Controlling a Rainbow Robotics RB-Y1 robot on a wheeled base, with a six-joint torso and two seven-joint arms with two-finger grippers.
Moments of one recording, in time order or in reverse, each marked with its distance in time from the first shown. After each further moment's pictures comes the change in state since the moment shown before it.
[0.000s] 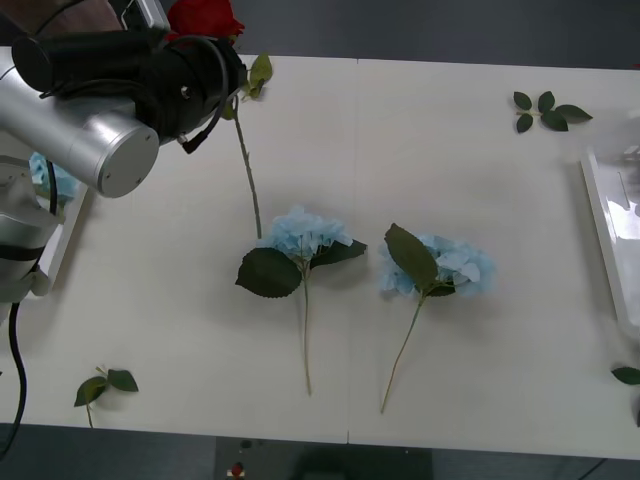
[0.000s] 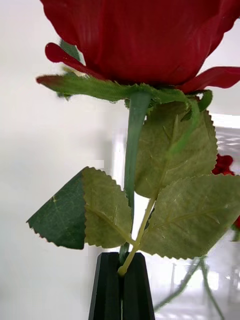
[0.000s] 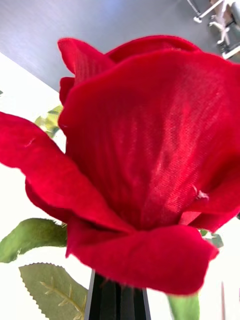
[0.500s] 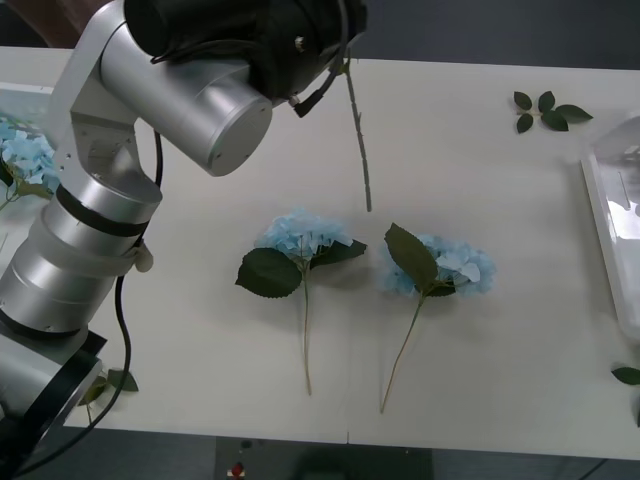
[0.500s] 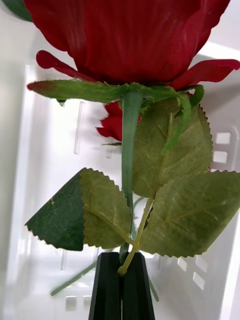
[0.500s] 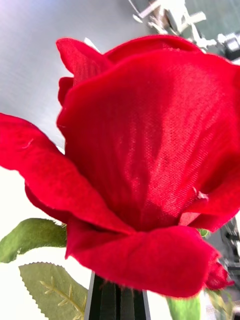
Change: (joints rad) right arm 0.232 -0.045 -0.105 0.000 0.018 -0.151 0.203; left arm -0.185 -0.244 -0.094 0.023 -0.121 -0.007 0.076
